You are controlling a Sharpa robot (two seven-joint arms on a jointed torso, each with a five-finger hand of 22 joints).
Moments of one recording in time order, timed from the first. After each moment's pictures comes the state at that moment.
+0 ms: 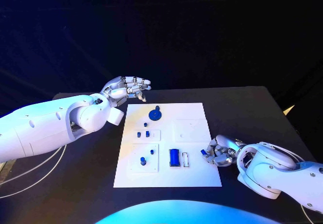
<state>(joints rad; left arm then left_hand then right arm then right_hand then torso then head) 1.15 -0.93 -0.01 1.46 -0.09 -0.07 0.34 1.41 -0.18 0.46 0.11 0.32 0.71 0.19 0.40 0.31 0.79 0.18 0.53 0.18 0.98 0.09 1.06 0.45 0.17 0.80 0.19 0.86 0.66 1.07 -0.97 -0.20 1.84 -1.30 -0.32 -0.55 1.25 -0.12 0.52 0.30 0.23 0.93 0.07 0.51 0.54 1.45 -0.01 1.28 1.31 1.47 -0.07 1.50 1.31 0.02 1.47 0.04 1.50 1.31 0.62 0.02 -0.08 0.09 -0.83</state>
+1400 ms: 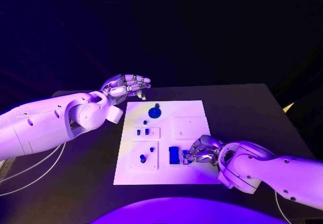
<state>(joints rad) 1.15 -0.93 -0.01 1.46 -0.10 -0.05 0.34 1.41 -0.18 0.47 0.11 0.32 0.70 0.19 0.41 0.31 0.79 0.17 0.53 0.17 0.97 0.10 1.06 0.45 0.17 0.80 0.19 0.86 0.66 1.06 -0.84 -0.20 1.81 -1.03 -0.38 -0.54 1.04 -0.17 0.62 0.12 0.22 0.94 0.07 0.51 0.56 1.45 -0.01 1.28 1.31 1.47 -0.07 1.50 1.31 0.02 1.47 0.04 1.50 1.31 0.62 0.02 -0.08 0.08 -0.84</state>
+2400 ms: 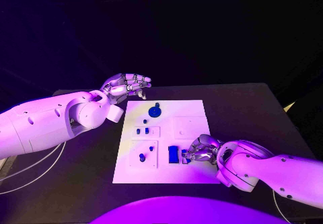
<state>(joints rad) 1.15 -0.93 -0.01 1.47 -0.10 -0.05 0.33 1.41 -0.18 0.47 0.11 0.32 0.70 0.19 0.41 0.31 0.78 0.18 0.53 0.17 0.97 0.10 1.06 0.45 0.17 0.80 0.19 0.86 0.66 1.06 -0.82 -0.20 1.79 -1.04 -0.37 -0.54 0.98 -0.18 0.55 0.16 0.22 0.95 0.07 0.50 0.56 1.45 -0.01 1.28 1.31 1.47 -0.07 1.50 1.31 0.02 1.47 0.04 1.50 1.31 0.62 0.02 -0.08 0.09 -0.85</state>
